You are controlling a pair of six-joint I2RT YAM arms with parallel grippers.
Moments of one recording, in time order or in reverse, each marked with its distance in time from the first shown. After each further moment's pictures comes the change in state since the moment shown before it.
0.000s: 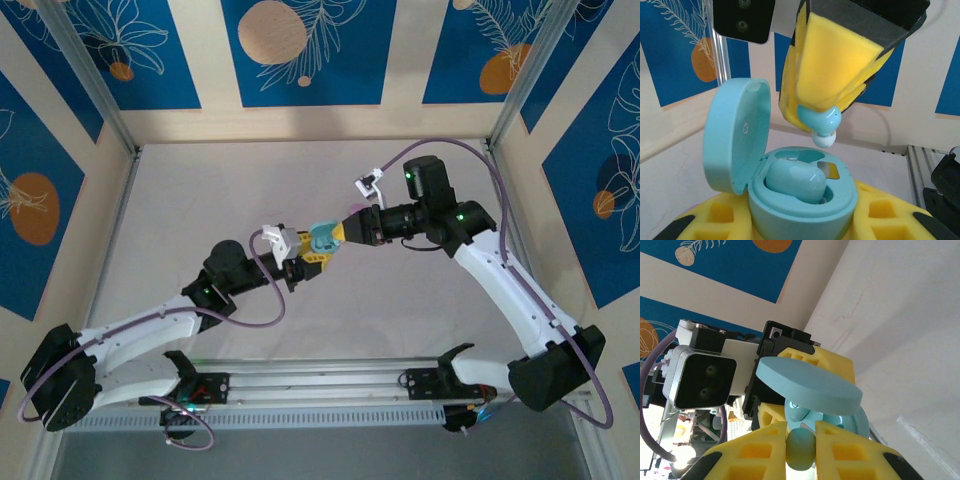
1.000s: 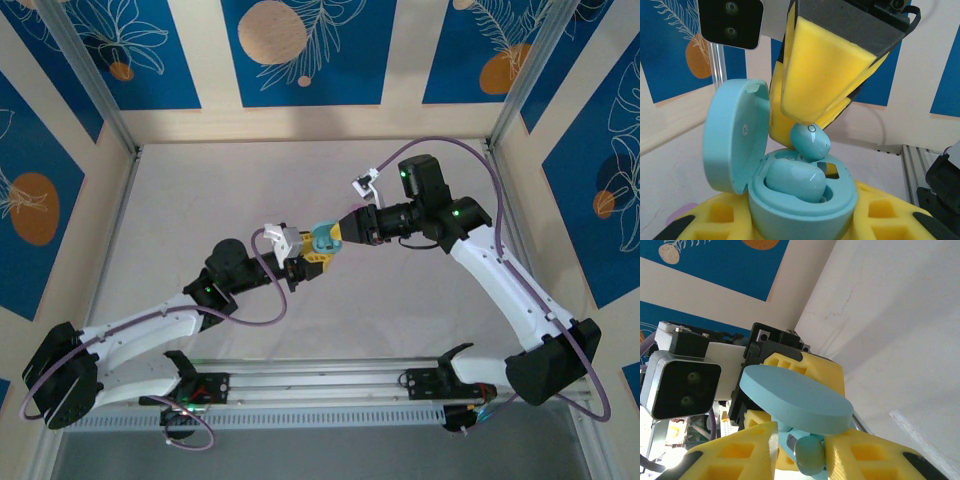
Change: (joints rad) left arm 0.000 0.014 0.009 0.000 0.014 -0.019; right arm 0.006 0.032 0.025 -0.045 0.037 -0.031
